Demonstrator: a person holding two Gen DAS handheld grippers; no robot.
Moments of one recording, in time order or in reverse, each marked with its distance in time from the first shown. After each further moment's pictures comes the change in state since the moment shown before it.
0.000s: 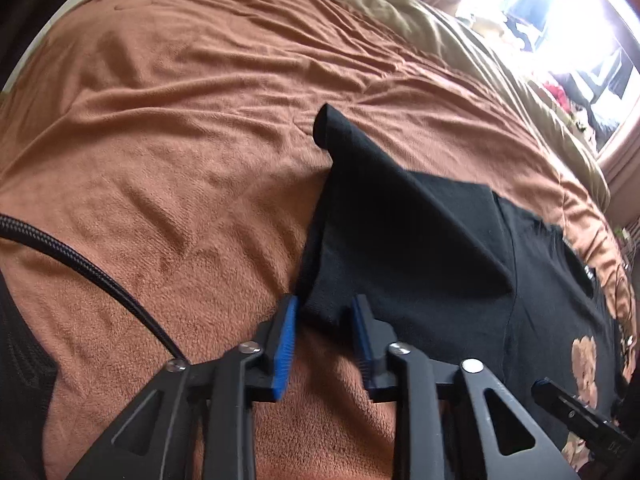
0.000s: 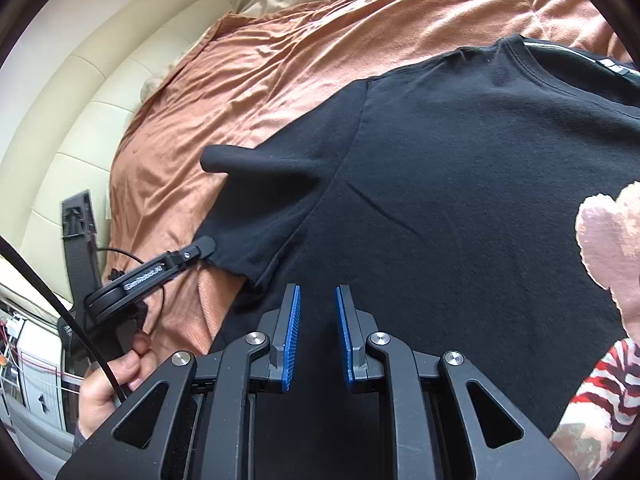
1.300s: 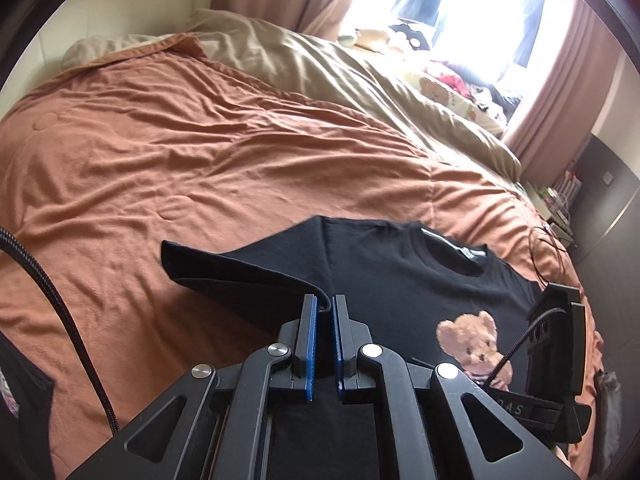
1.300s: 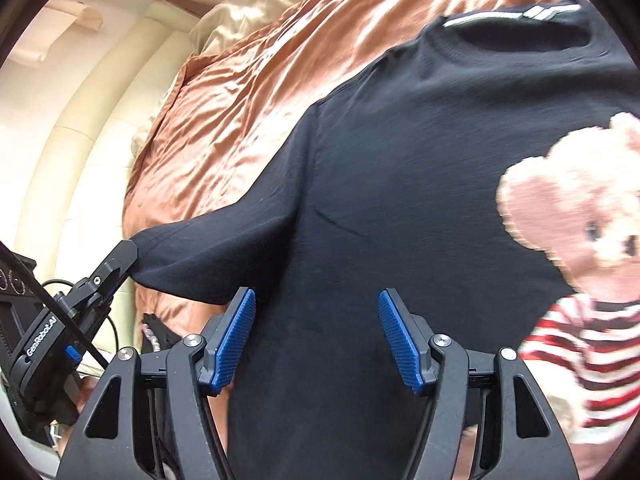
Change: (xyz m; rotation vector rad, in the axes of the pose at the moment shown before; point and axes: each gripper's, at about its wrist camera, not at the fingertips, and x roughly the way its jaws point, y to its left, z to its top) left arm -0.097 -0.116 -0.001 0.222 -0.073 -0.237; right arm -0.034 -0.052 0.004 0.224 -0.034 0.008
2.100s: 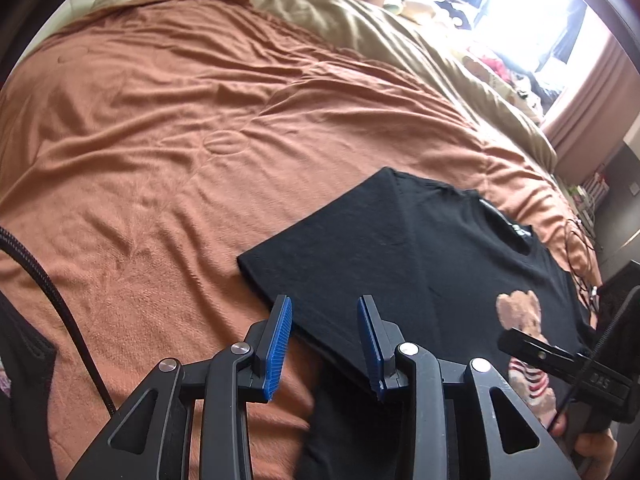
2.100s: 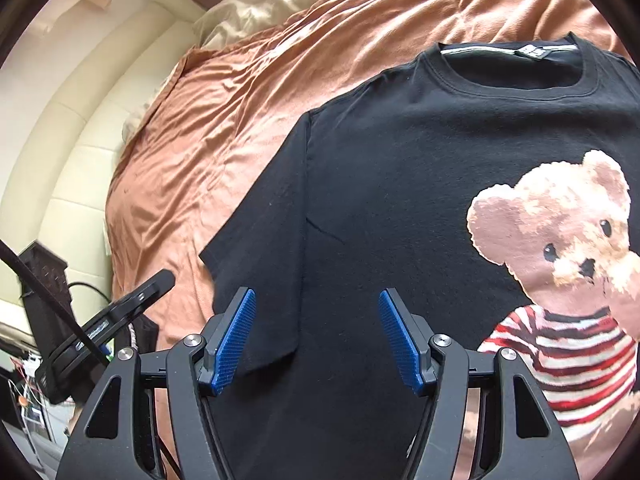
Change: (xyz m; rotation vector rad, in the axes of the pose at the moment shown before) left arm 0.030 0.065 -0.025 -0.099 0.114 0.096; right arm -0.004 0.021 -0.009 -0.107 0.007 -0.055
